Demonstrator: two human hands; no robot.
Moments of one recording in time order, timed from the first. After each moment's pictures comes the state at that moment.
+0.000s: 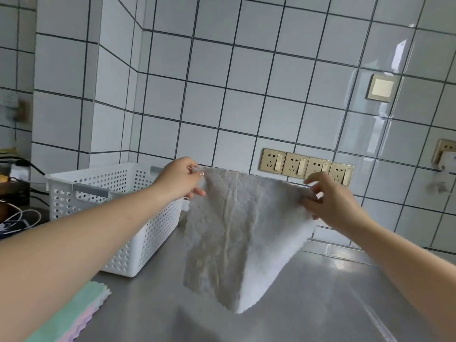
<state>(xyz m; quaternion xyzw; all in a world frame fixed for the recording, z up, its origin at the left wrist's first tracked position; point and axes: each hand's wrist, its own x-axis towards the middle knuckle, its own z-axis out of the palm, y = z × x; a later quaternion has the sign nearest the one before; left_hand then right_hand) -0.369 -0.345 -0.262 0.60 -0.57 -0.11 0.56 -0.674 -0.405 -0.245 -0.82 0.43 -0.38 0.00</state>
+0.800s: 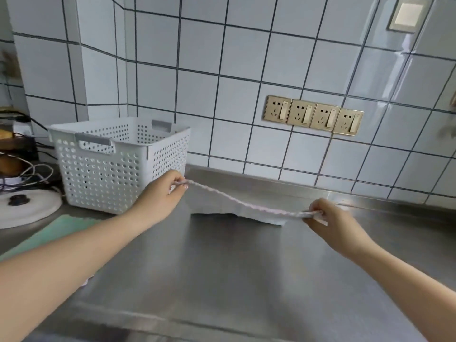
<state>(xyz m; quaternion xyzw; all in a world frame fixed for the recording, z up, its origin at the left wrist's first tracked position) -0.361 -0.302 -0.392 0.63 -0.60 -0.03 0.49 -0.716 -0.380 -0.374 -0.81 0.49 -0.30 0.09</state>
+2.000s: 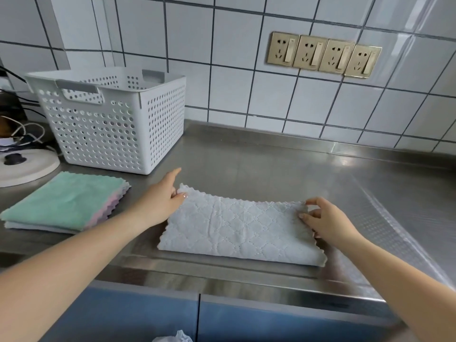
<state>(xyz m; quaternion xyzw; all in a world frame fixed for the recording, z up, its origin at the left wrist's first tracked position) -0.379 -0.265 -0.471 0.71 -0.60 -0.15 0.33 -0.719 -0.360 -0.474 -0.72 0.60 -0.24 0.26</state>
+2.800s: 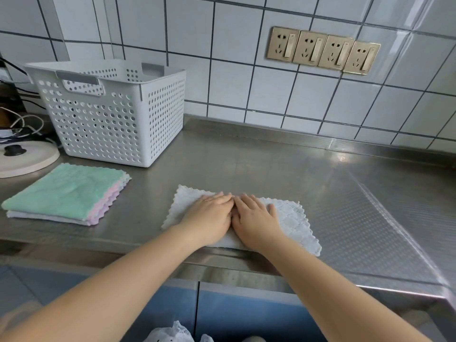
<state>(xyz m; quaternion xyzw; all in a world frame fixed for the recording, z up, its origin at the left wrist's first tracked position) -0.467 -0.277 -0.501 0.66 -0.74 -0.02 0.10 -0.597 -0.307 -0.498 -0.86 0.51 -0.06 0.06</state>
